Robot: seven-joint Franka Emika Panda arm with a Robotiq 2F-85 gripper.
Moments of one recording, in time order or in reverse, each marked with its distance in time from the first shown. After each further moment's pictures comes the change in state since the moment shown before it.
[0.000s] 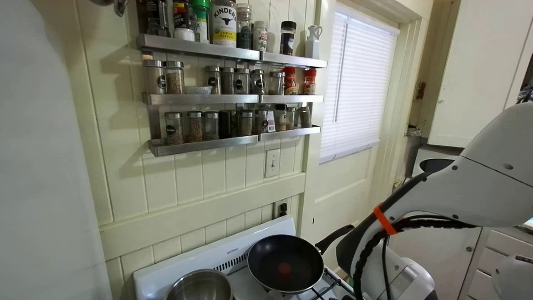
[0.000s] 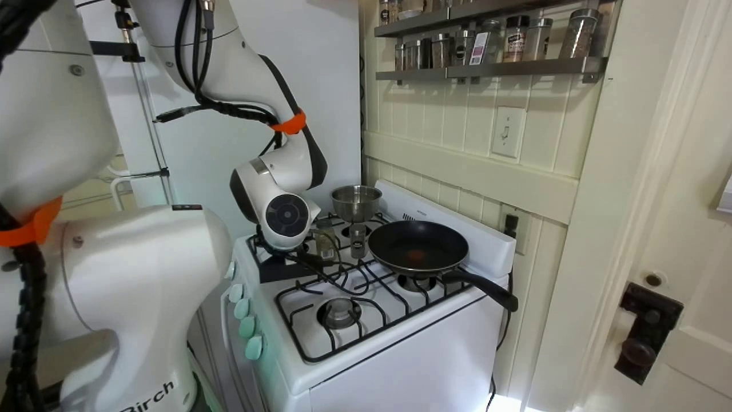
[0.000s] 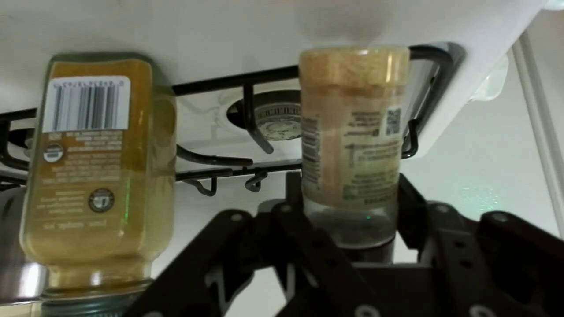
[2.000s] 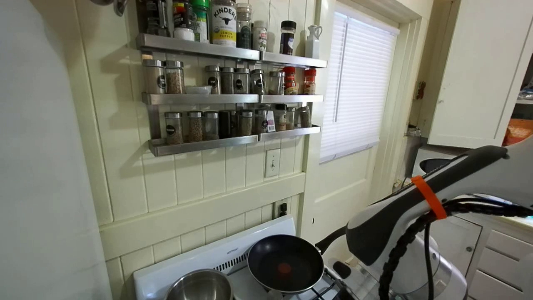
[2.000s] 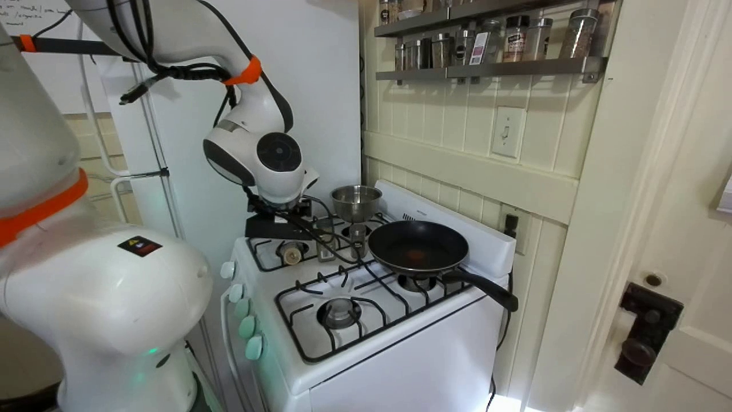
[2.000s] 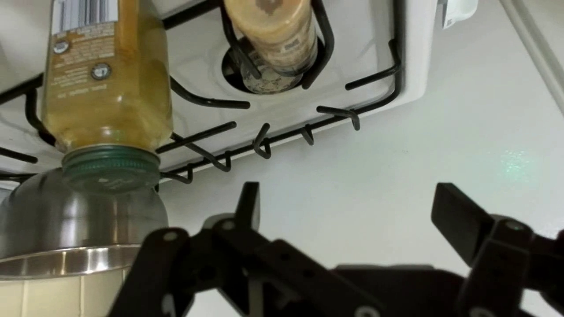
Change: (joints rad) arm -0.890 -0.222 1.006 0.014 -0.320 0.217 0.680
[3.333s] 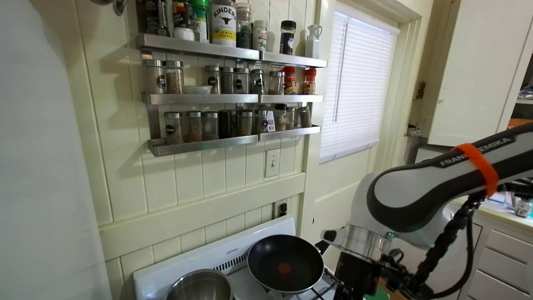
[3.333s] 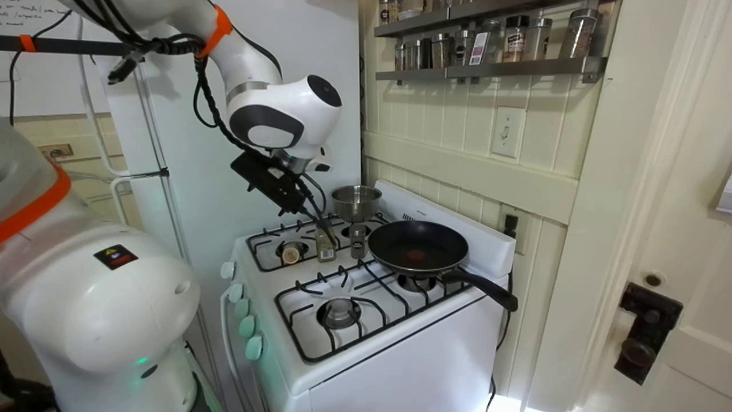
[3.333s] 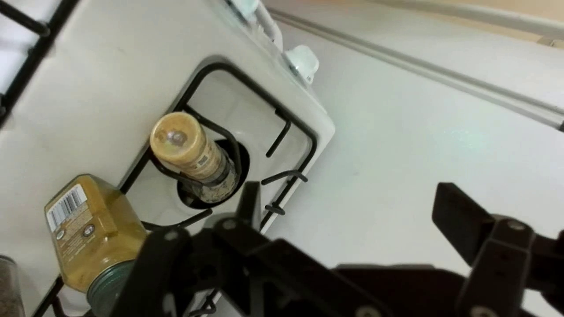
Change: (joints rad) arm -0.195 -0.214 -0.050 0.008 -0.917 -0.497 1.283
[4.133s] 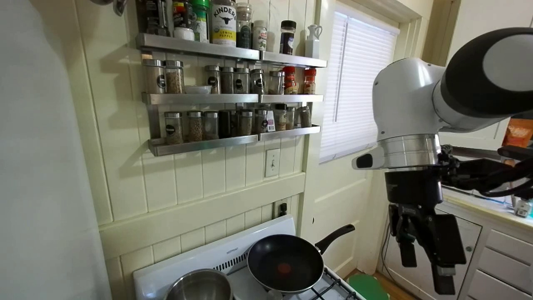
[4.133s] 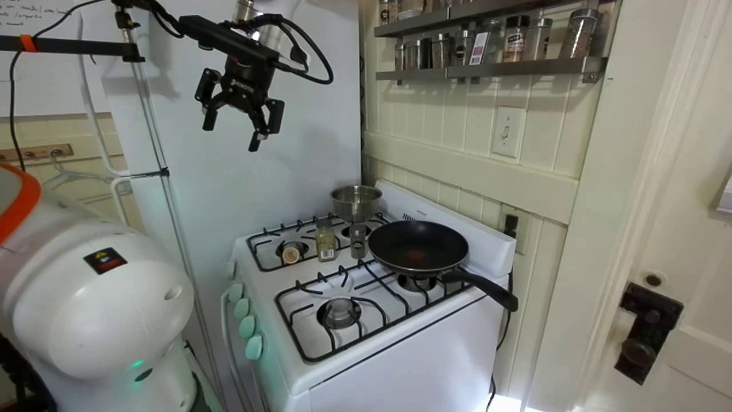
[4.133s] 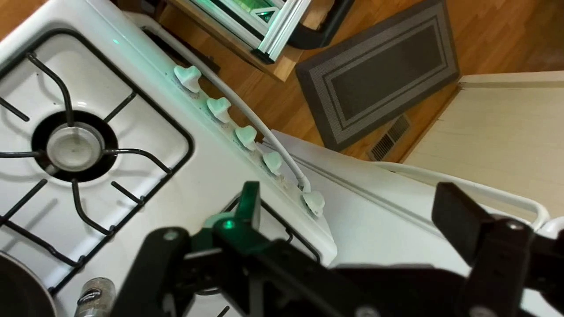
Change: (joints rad) arm -0.056 -0.227 -0.040 0.378 -0.614 -0.775 0.436
